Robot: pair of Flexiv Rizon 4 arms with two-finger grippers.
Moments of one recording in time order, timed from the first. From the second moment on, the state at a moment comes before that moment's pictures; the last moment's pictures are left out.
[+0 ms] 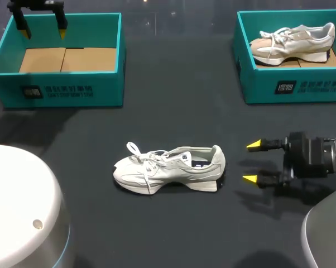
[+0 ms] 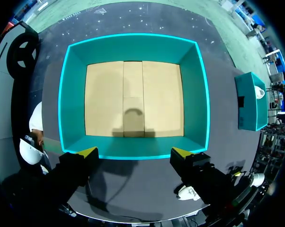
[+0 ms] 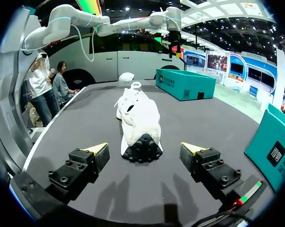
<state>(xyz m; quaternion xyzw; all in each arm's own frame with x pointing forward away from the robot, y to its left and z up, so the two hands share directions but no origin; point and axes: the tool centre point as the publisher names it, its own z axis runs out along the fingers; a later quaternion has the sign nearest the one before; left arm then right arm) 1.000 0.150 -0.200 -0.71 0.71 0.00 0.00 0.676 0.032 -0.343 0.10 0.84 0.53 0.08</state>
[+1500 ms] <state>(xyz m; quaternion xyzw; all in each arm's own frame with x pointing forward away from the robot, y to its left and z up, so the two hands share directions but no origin) 1.000 0.150 -0.200 -0.71 0.71 0.00 0.00 0.686 0.025 -0.389 0.13 0.82 0.56 0.03</state>
